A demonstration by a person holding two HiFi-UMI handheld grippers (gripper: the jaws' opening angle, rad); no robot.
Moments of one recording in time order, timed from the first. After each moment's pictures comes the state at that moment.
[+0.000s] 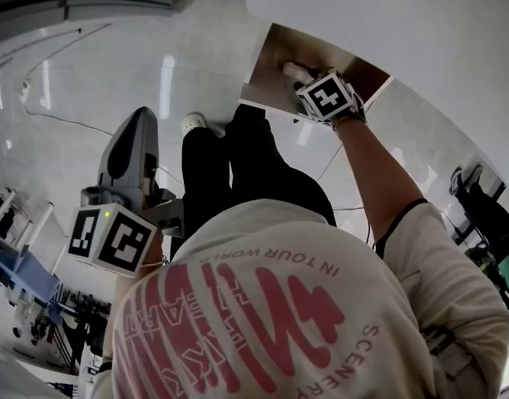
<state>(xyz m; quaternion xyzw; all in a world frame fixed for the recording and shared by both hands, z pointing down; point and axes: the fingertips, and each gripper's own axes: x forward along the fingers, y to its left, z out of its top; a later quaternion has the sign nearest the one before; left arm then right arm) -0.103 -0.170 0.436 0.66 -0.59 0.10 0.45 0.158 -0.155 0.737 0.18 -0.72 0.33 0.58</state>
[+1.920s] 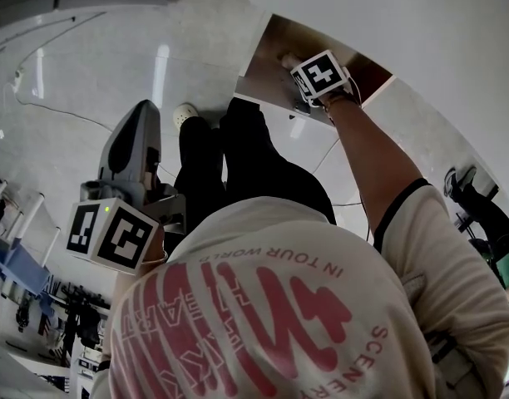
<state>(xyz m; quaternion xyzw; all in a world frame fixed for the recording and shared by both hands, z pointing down) -0.095 -0.161 0.453 0.65 -0.60 0.09 0.46 0.158 -0.161 0.765 0.17 -0.69 0.36 0.60</state>
